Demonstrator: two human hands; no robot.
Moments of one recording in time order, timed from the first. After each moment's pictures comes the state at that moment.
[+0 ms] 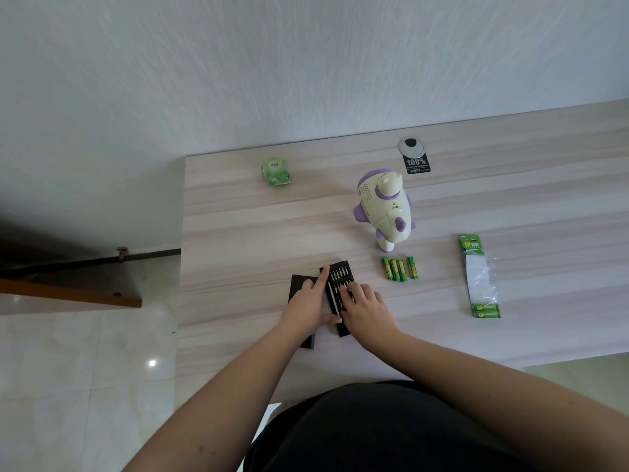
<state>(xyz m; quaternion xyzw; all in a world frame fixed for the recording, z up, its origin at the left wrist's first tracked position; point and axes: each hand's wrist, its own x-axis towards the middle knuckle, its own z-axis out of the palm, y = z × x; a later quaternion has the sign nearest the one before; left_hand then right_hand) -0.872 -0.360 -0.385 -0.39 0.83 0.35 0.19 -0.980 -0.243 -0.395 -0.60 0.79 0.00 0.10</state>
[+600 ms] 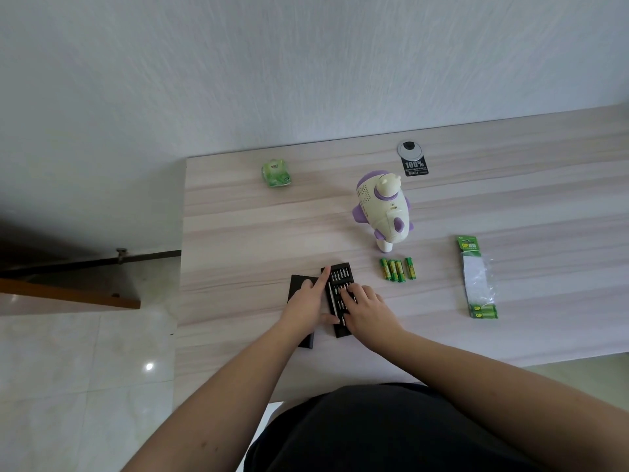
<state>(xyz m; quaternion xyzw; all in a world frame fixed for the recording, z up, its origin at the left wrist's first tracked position) -0.872 -0.362 -0.385 -0.38 0.83 0.36 0.19 -0.986 -0.238 -0.385 -0.62 0.77 -0.01 0.15</state>
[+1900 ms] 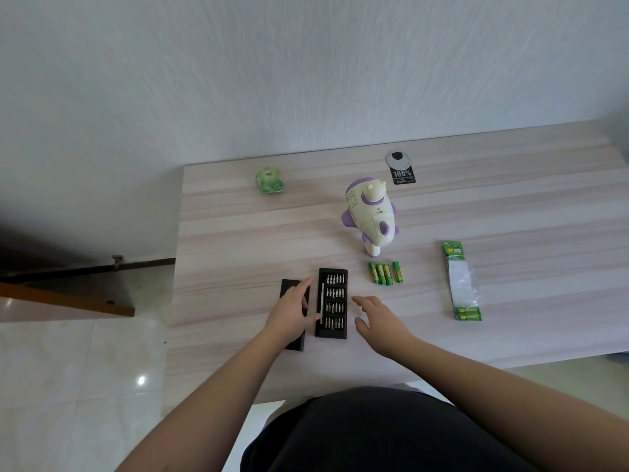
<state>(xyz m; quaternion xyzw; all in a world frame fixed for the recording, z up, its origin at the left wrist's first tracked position) -0.854 -0.351 -0.375 -0.41 0.81 0.41 0.08 -1.011 -0.205 -0.365 -0.45 0.81 -0.12 0.37</state>
